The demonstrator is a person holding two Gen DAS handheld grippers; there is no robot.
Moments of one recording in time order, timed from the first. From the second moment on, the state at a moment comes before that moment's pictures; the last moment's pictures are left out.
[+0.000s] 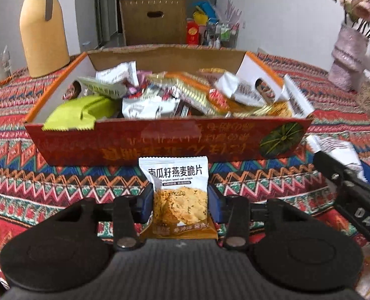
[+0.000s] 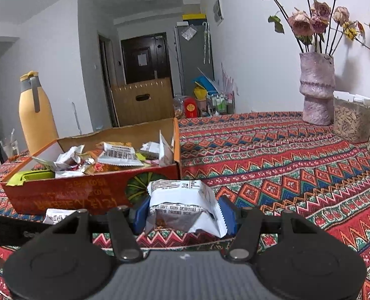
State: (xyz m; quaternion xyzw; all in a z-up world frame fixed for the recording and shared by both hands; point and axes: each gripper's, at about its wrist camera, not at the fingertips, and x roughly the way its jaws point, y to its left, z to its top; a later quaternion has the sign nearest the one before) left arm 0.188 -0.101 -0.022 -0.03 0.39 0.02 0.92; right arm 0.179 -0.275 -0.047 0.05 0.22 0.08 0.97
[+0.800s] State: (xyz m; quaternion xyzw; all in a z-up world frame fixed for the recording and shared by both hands) left arm 0.192 -0.038 0.081 -0.08 0.25 0.01 0.97; right arm 0.198 -0.210 0.030 0.01 0.16 0.11 0.98
